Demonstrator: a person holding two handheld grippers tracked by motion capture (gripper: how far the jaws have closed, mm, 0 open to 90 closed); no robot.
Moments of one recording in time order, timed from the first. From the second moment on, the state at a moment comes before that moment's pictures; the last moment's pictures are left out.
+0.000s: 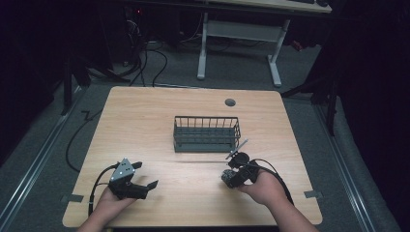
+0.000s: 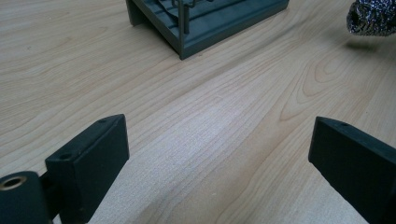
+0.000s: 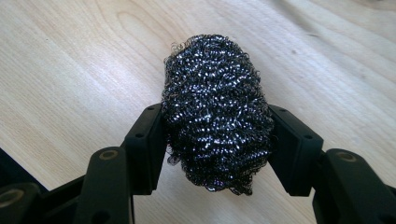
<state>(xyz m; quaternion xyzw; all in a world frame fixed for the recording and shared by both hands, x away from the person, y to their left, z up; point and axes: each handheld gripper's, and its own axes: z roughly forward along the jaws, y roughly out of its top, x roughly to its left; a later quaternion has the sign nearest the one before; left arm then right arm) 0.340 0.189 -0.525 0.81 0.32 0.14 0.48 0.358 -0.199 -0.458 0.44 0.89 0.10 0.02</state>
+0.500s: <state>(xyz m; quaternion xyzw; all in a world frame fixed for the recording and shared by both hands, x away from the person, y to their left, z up) 0.340 0.190 -0.525 0.81 0.32 0.14 0.48 0.371 -0.222 -0.442 0.48 0.87 0.10 0.02</state>
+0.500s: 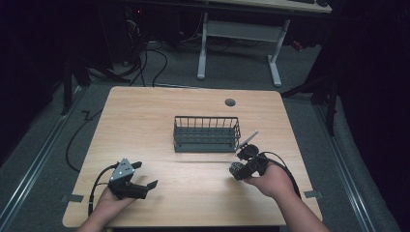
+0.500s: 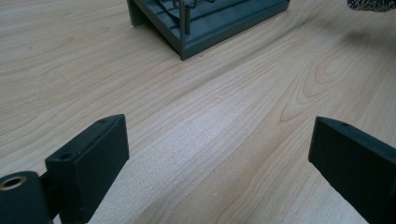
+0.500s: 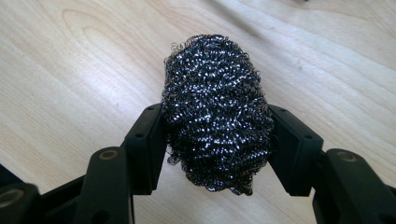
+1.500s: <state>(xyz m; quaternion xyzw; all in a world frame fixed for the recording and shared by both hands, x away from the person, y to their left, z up) 0.339 0.191 -0.525 0.80 0.32 0.13 0.49 0.412 -0.225 -0.380 0.51 0.85 0.12 0.03</state>
